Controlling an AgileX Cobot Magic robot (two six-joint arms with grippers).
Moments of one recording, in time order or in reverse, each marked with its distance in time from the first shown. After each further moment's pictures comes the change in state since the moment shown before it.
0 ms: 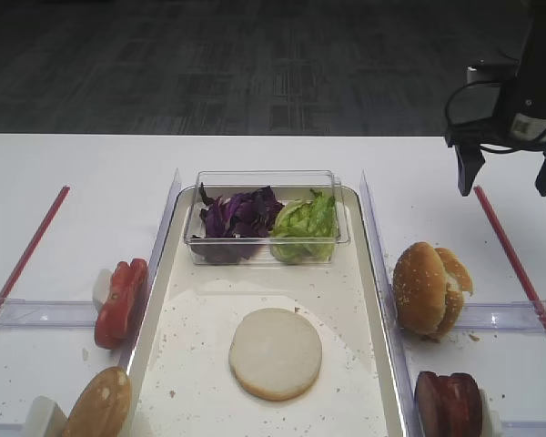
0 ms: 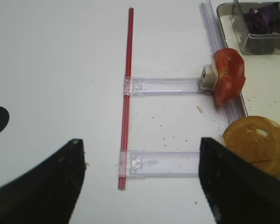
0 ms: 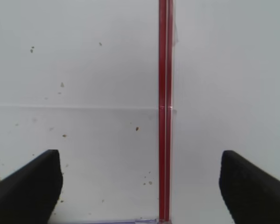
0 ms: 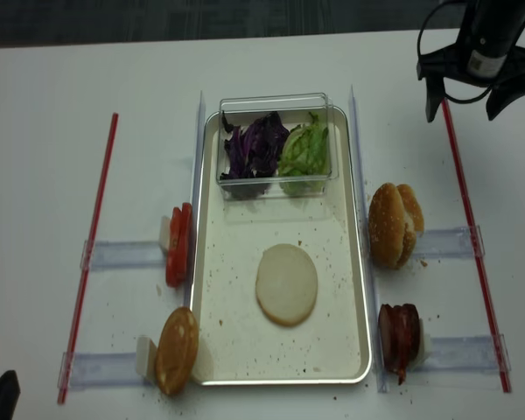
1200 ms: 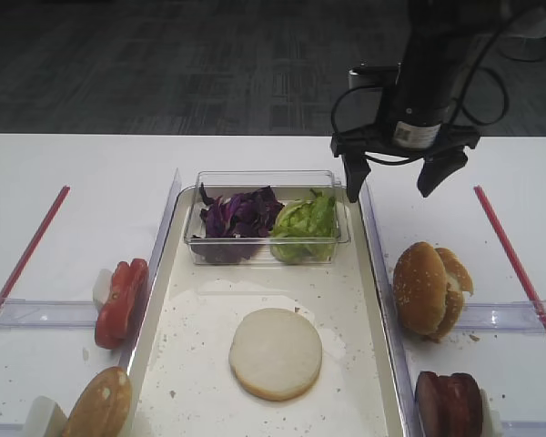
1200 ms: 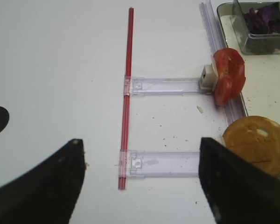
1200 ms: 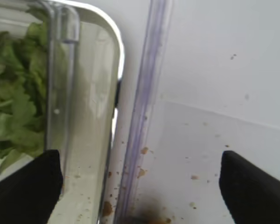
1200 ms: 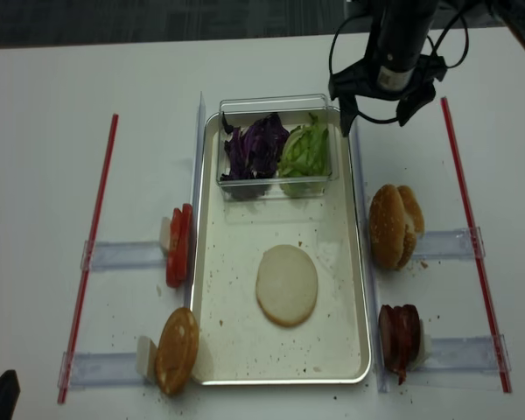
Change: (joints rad) left arm 0.000 0.000 0.000 0.000 0.000 0.000; right arm 0.274 0.021 -0.043 0.081 -0.039 0.029
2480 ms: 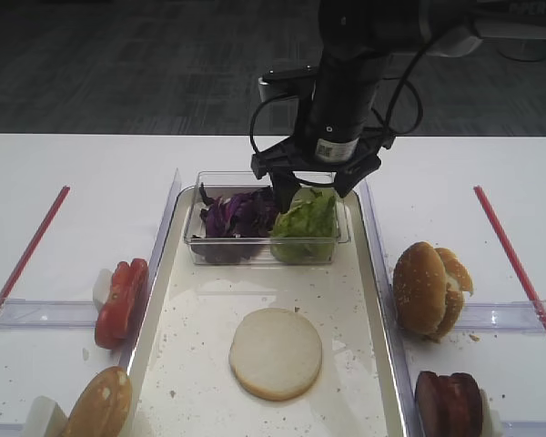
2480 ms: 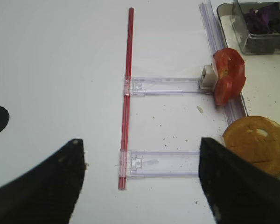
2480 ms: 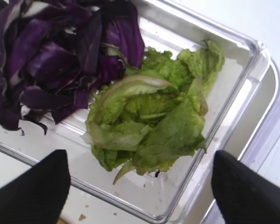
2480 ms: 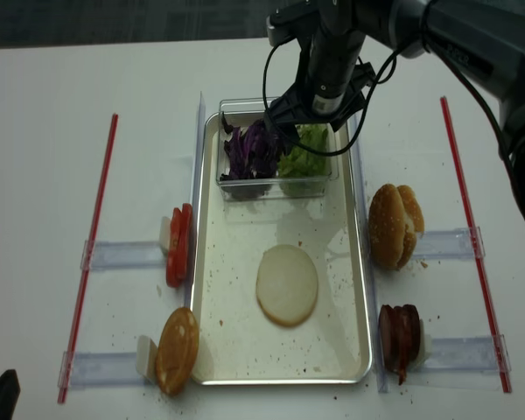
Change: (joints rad) left arm 0.000 0.000 0.000 0.000 0.000 0.000; right arm 0.205 0.000 0.000 -0.011 -0.128 -0.046
